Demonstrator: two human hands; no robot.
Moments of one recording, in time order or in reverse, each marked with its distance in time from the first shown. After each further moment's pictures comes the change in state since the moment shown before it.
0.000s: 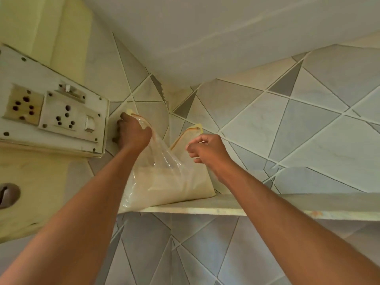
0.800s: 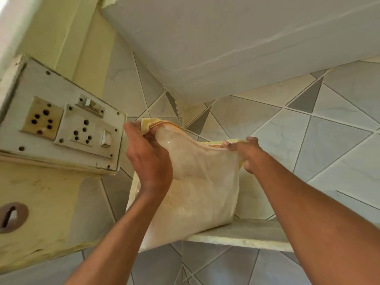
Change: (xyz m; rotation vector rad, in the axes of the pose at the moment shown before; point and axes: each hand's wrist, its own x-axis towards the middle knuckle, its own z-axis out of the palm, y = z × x) left_hand -0.073 0.016 -0.021 -0.560 0.705 0.567; right_hand 0.113 0.012 -0.039 0.199 0.197 0.244
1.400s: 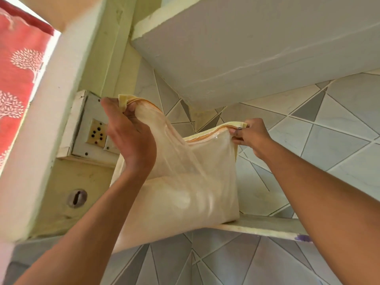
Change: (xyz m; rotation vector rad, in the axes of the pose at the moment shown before) left_hand 0.086 0.061 -0.051 0.103 0.142 0.018; right_hand -0.065 -0.077 -0.016 -0.131 -0.095 -0.317
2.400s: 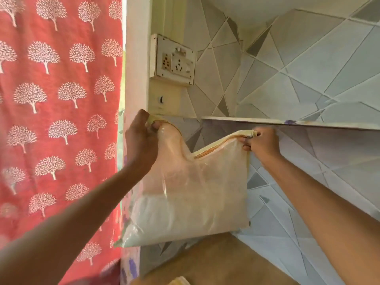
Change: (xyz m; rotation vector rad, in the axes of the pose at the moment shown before) left_hand -0.037 0.197 -0.290 0.494 -0.667 -0.251; right_hand -0.320 0.052 -0.071 -0.021 -0.268 0.245
